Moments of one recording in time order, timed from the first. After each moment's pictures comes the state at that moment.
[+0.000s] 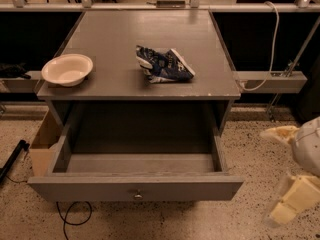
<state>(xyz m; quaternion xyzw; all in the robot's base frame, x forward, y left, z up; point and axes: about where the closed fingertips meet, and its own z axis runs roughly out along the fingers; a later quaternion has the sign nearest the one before) 0.338 -0.197 0.855 -0.56 0.79 0.16 0.21</state>
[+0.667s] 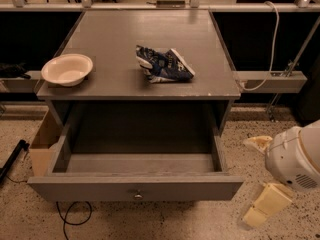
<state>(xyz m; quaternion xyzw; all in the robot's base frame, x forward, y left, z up) 0.344 -0.172 0.818 -0.55 0.79 0.15 0.20</state>
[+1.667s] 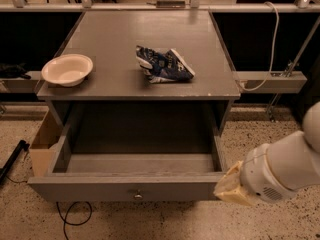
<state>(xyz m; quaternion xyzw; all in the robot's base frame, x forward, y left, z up) 0.343 -0.140 0.769 -0.55 0.80 0.16 0.18</state>
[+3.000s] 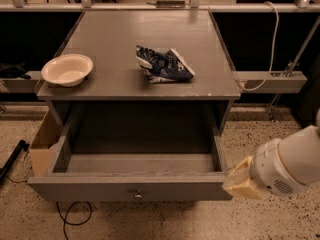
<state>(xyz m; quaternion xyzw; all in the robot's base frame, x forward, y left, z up) 0.353 -0.159 0.769 -0.53 0.81 0.16 0.19</state>
